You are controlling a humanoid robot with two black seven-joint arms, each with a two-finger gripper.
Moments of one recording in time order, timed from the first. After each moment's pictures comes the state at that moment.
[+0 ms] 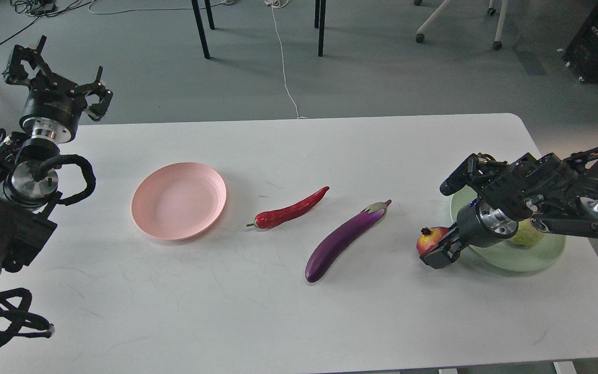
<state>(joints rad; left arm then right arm) -0.81 0.33 -0.96 -0.39 -0.14 -0.49 -0.30 1.56 -0.40 -0.98 1.16 -1.19 0.22 0.39</state>
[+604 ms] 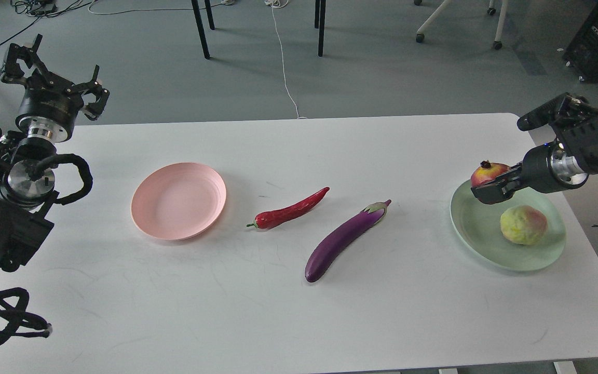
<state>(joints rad) -0.81 0.33 -0.96 -0.39 -0.14 -0.49 -0.30 1.55 -0.64 -0.91 0.99 -1.17 0.22 0.38</state>
